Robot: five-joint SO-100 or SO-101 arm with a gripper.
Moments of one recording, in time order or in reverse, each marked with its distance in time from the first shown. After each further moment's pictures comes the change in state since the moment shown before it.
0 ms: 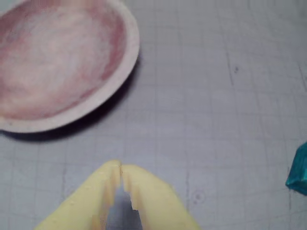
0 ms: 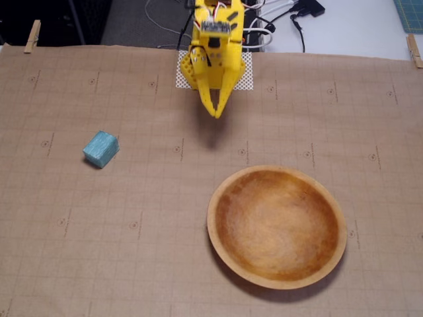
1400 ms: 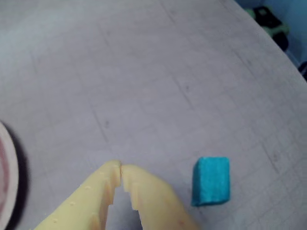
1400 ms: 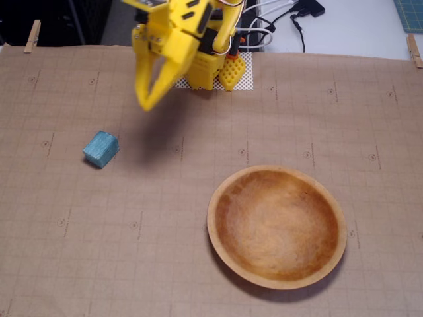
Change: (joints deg) arm 29.0 -45.8 -27.3 -17.1 -0.4
